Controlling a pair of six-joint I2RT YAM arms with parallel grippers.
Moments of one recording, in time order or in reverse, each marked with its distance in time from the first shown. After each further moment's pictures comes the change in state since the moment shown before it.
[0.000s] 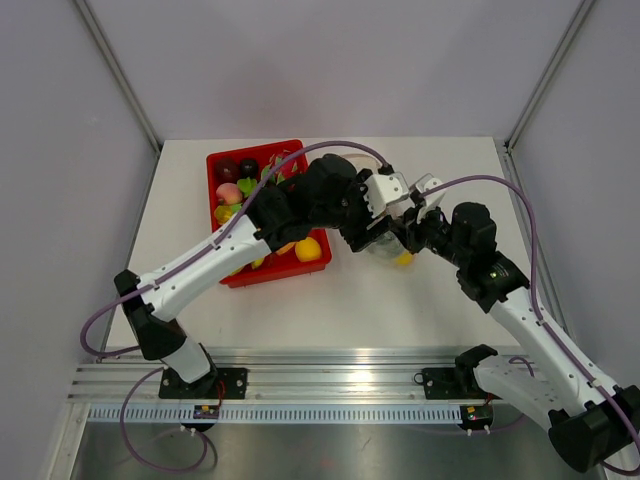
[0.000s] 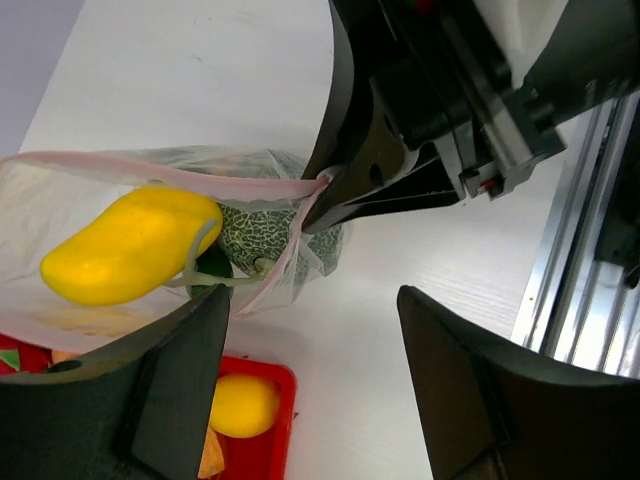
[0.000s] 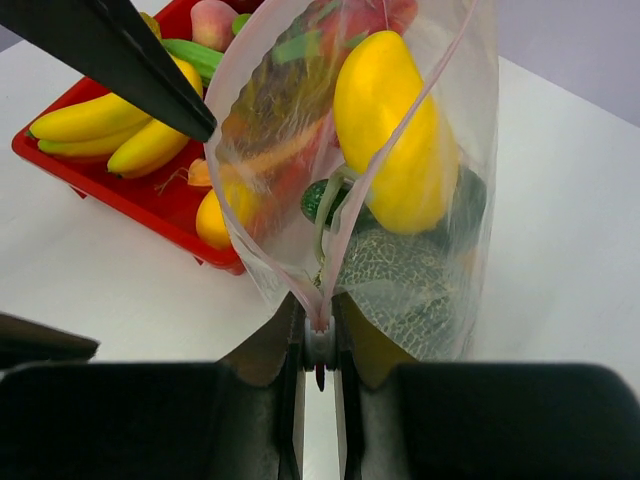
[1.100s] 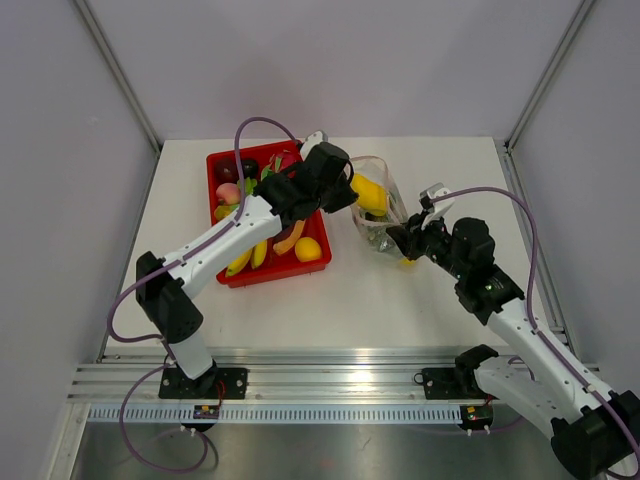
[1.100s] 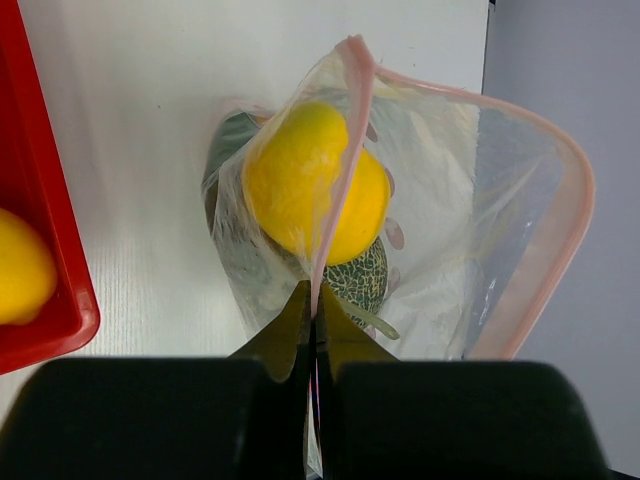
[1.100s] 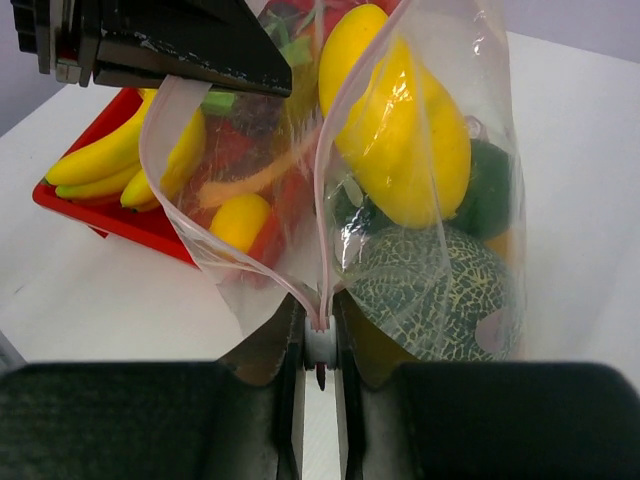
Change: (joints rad) left arm 0.166 0.124 -0.053 0.042 -0.366 -1.255; right arm -0.001 -0.062 -0.145 0.135 0.052 0.175
